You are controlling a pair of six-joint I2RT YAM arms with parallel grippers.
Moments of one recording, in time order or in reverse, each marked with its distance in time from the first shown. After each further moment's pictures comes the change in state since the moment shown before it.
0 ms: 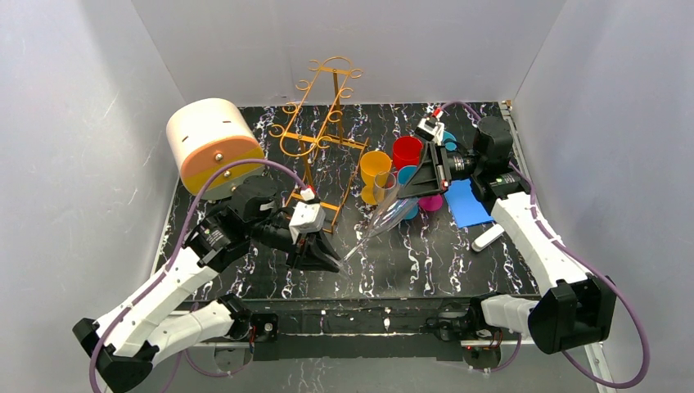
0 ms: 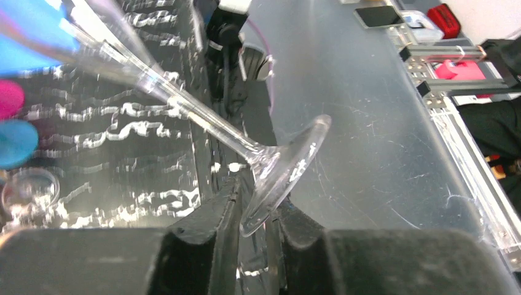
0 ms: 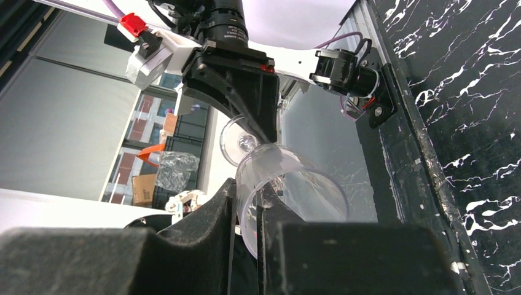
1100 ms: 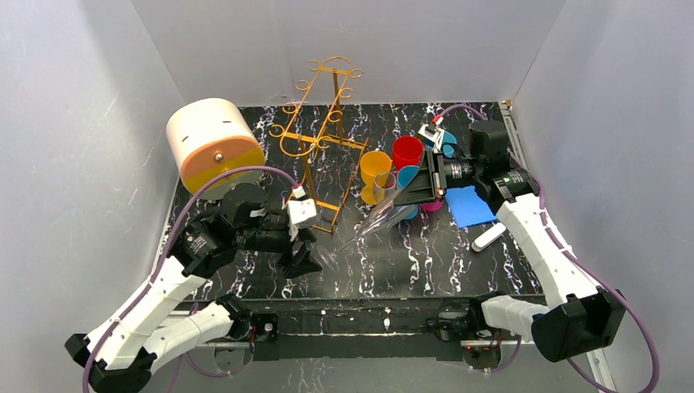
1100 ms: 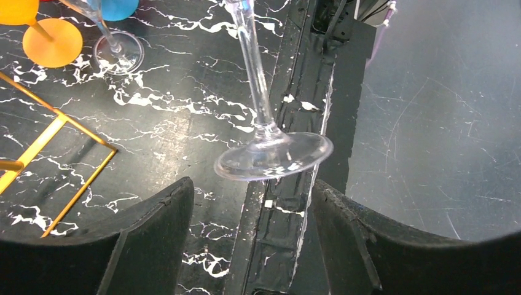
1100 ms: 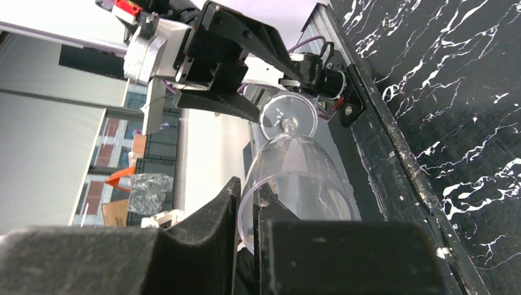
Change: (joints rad) left arm 0.027 -0.082 0.032 -0.288 -0.419 0.000; right arm 0.032 -0.048 0.090 -0.469 0.154 -0.335
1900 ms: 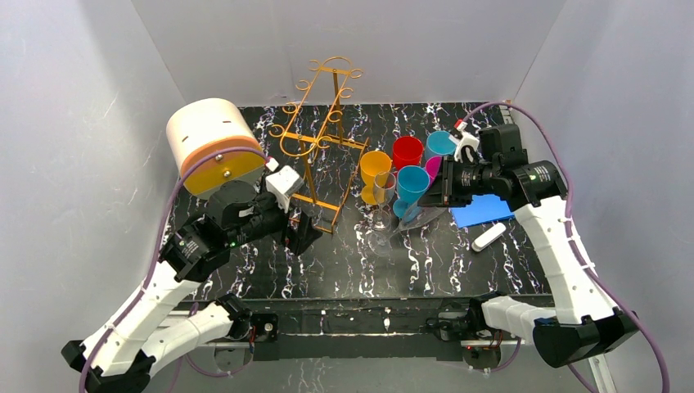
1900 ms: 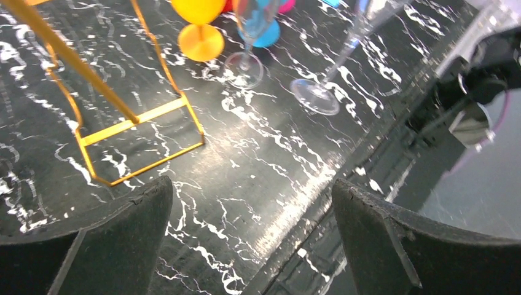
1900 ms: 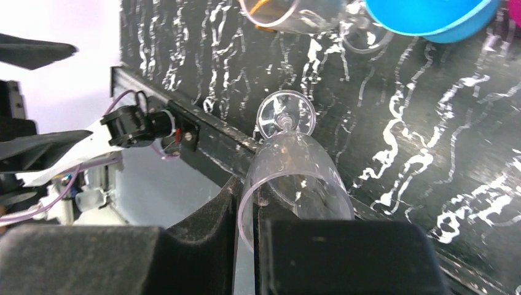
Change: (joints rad) left arm 0.004 -0.027 0.023 0.122 -0.401 -0.261; right arm 0.000 -0.025 0.239 -0.657 0.724 -0.343
